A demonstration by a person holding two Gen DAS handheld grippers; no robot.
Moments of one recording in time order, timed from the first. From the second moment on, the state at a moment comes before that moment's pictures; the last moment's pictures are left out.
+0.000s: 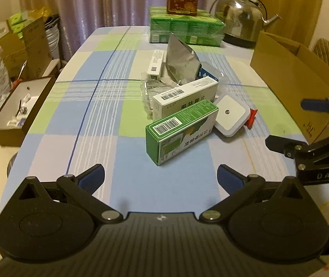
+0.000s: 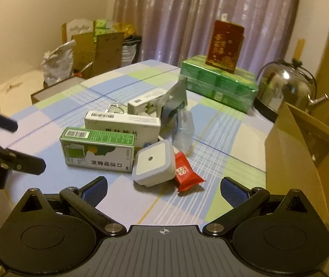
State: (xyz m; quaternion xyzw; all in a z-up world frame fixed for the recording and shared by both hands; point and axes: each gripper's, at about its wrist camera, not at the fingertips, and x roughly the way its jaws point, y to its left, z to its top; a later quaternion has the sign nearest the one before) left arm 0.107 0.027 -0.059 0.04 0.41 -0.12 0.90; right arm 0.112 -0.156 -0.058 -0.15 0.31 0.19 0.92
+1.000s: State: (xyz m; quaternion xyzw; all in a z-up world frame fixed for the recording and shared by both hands) left arm 0.183 0.011 -0.106 0.14 0.40 -0.24 0.87; right arm 0.173 -0.123 -0.110 -0.27 0.32 0.23 0.88
